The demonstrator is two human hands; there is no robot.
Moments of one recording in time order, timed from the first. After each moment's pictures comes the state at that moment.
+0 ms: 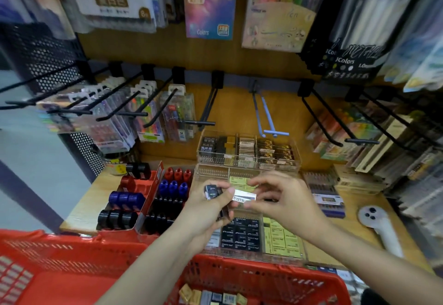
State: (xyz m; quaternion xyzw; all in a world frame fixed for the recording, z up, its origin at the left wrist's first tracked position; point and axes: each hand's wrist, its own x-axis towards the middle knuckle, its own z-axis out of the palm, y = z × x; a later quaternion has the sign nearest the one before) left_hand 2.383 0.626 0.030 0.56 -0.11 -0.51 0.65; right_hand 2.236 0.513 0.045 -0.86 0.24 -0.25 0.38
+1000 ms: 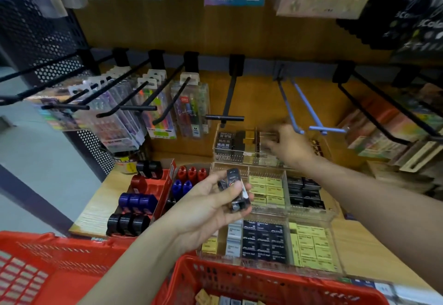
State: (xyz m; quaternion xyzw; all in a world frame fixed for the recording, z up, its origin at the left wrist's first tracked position) left_hand 2.438 0.627 0.020 0.43 -0.13 -0.62 0.64; right_hand 2.346 0.400 0.024 -0.85 0.47 -0.13 0.21
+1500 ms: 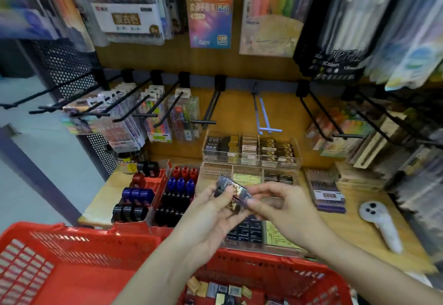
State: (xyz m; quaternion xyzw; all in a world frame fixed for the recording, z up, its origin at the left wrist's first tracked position) left_hand 2.358 0.658 0.050 0.39 -0.08 -0.58 0.71; right_hand 2.222 0.560 0.068 -0.75 0.35 -0.20 0.52
